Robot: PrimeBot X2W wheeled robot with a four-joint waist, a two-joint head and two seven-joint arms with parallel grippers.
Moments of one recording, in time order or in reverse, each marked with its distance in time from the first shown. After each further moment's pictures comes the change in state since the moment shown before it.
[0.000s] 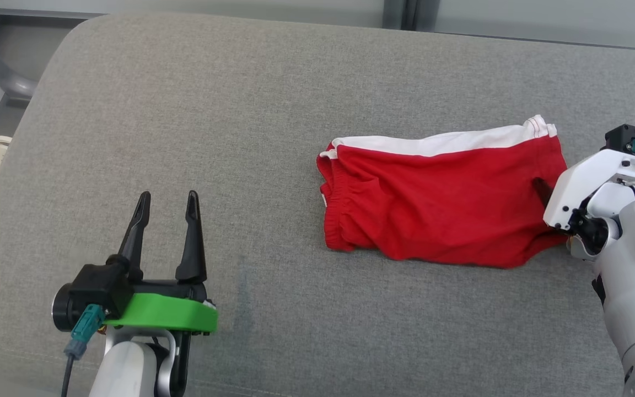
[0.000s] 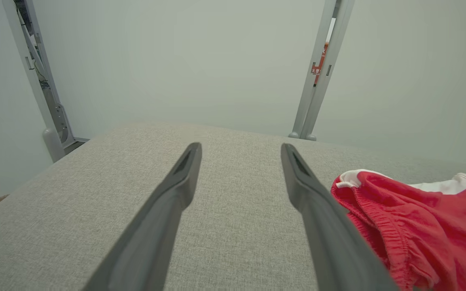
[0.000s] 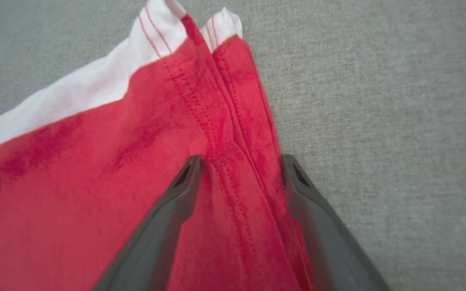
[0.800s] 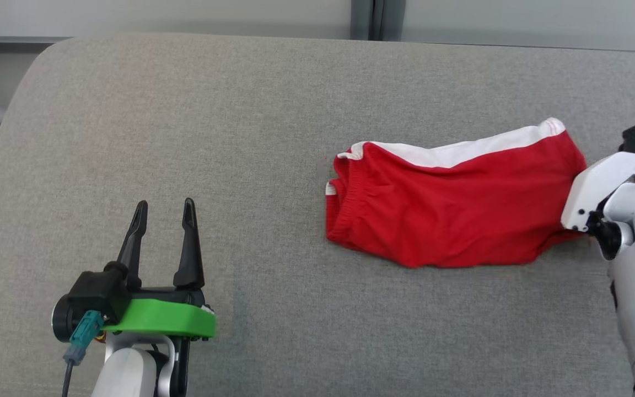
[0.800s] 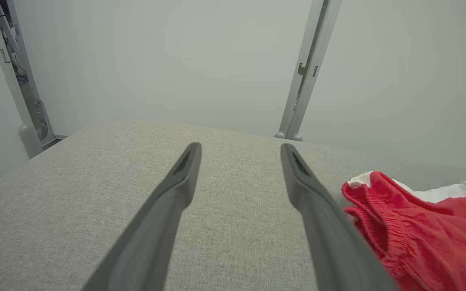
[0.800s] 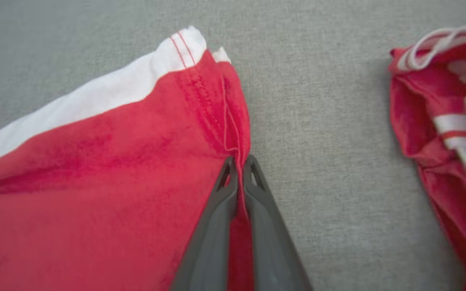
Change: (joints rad) left arm 0.018 -0.002 -0.003 0.004 -0.024 0.026 0.000; right arm 0.058 -0.004 -0.067 -0.111 -0.155 0.001 -0.055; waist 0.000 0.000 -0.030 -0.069
